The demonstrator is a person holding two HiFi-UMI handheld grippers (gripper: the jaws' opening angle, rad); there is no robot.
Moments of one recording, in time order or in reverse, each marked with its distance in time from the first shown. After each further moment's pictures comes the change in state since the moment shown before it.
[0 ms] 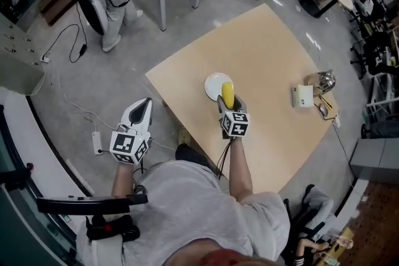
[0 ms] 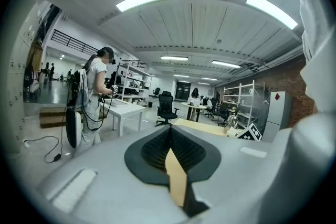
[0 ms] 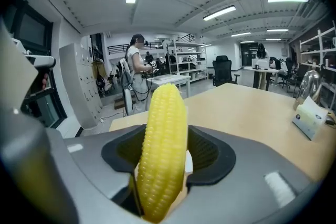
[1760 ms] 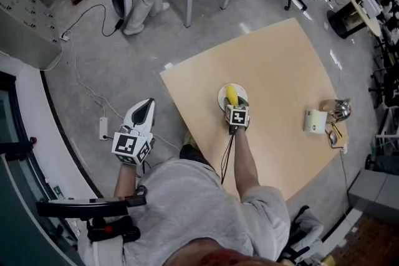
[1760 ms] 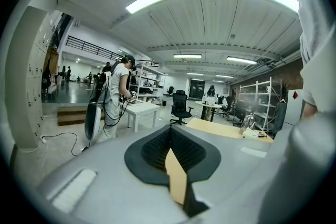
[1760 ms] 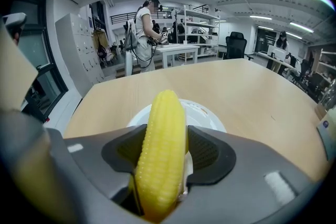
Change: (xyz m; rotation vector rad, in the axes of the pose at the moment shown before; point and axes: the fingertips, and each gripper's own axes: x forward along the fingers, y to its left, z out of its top) left arm -0.009 0.034 0.017 -0.030 0.029 0.178; right arm 0.122 -0.015 -0.064 -0.117 0.323 0.032
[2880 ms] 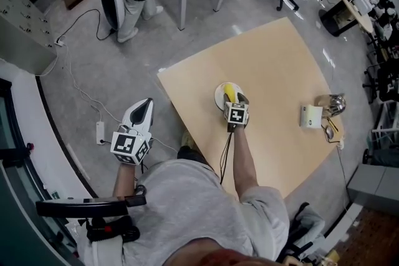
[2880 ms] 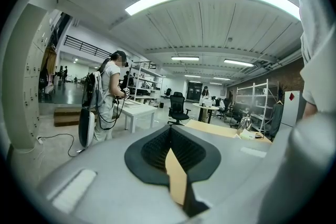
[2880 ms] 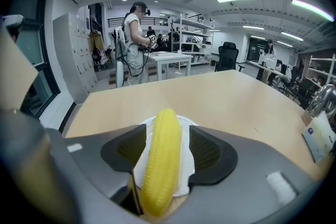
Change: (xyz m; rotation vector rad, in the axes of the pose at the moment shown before) left arm -0.002 -0.004 -0.008 0.000 -0.028 -0.032; right arm -0.021 -0.013 0.018 0.016 -0.063 -0.089
